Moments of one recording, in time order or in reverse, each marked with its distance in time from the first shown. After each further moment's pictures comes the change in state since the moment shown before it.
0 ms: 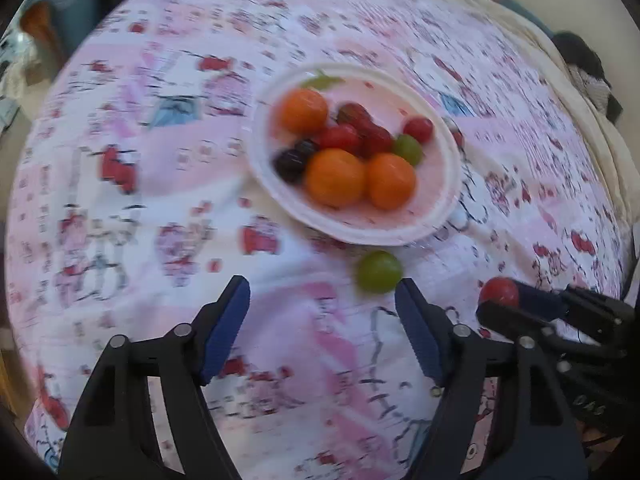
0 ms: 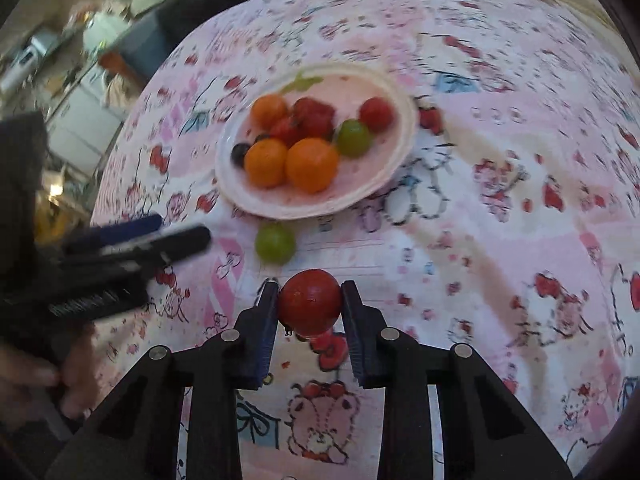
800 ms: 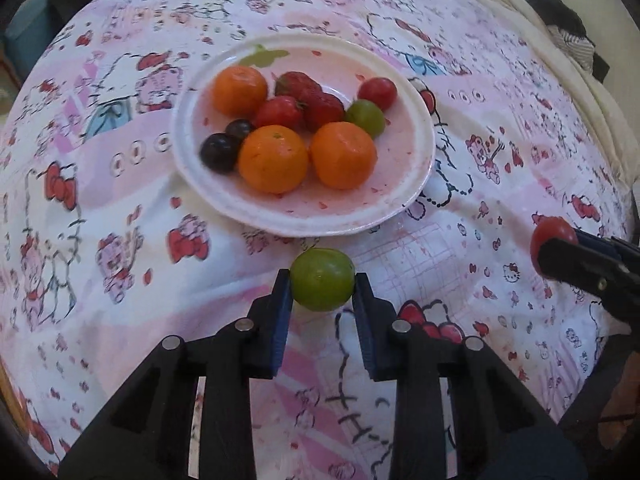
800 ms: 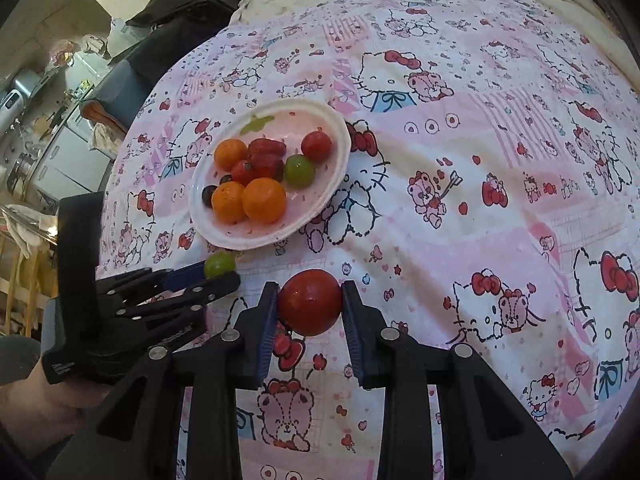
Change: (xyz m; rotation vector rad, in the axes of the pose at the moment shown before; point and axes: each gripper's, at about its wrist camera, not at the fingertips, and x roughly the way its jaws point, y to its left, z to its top) left arm 0.019 -0.027 -0.011 0.088 0.026 -0.008; right arm -0.034 -0.034 0.006 0.096 -0.071 -0.011
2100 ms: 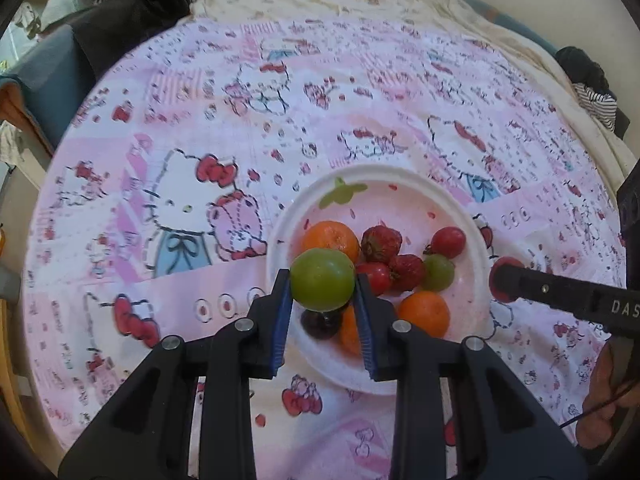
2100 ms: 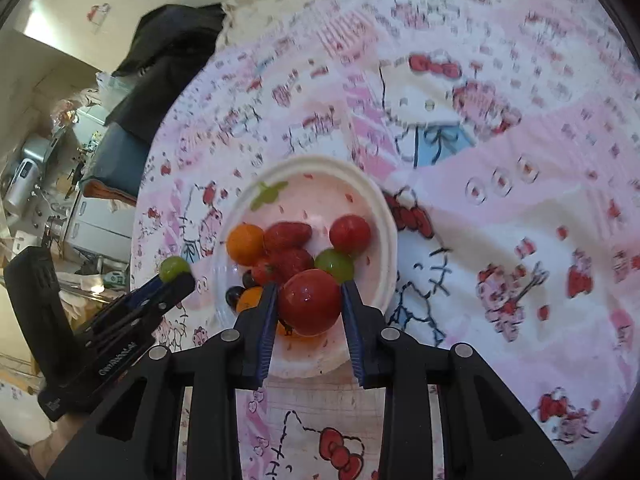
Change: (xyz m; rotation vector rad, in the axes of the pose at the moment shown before) left arm -0.012 0.050 0.097 -0.026 -0.152 0.070; right arm 0.067 -0.016 0.094 0.201 0.026 0.192
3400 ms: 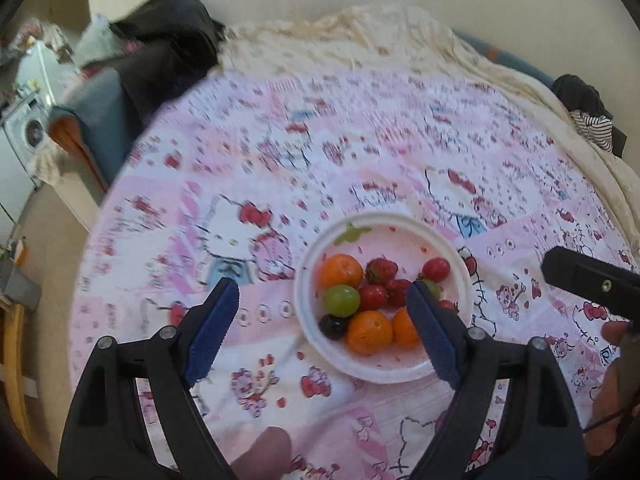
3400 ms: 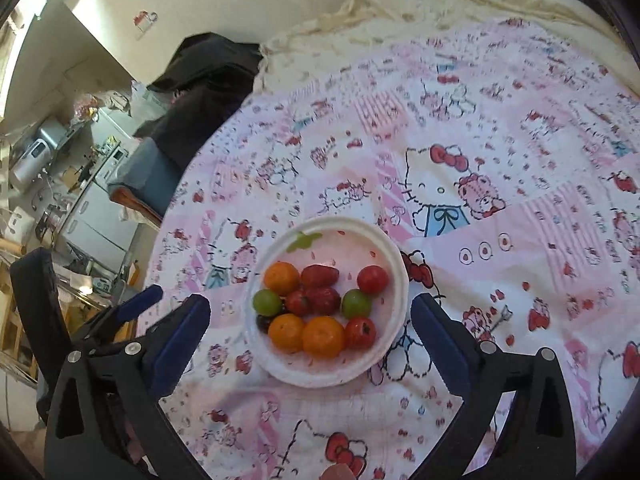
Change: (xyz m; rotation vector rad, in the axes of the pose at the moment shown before) left arm -0.082 -0.005 -0.014 -0.002 -0.213 0.091; right arm -0.070 0.051 -0.017 -0.173 -0.231 -0.041
